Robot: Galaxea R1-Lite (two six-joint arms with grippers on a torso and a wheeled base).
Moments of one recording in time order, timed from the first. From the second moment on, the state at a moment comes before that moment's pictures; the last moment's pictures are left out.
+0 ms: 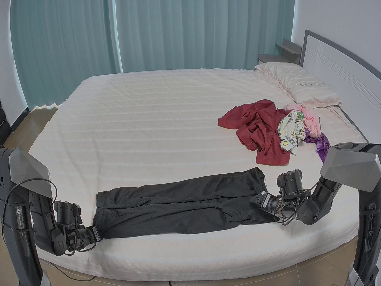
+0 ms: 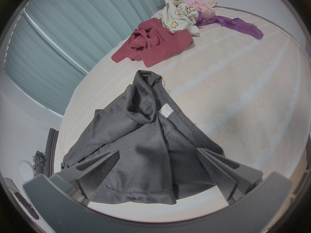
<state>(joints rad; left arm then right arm) 0.04 2.34 -0.20 -1.23 -0.03 -0.40 0.31 2.34 -0.75 -0.82 -0.05 0.71</state>
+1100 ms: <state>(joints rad) 0.10 2.19 -0.26 -1.26 -0.22 -0.58 0.31 2.30 -0.73 -0.83 -0.11 0.67</state>
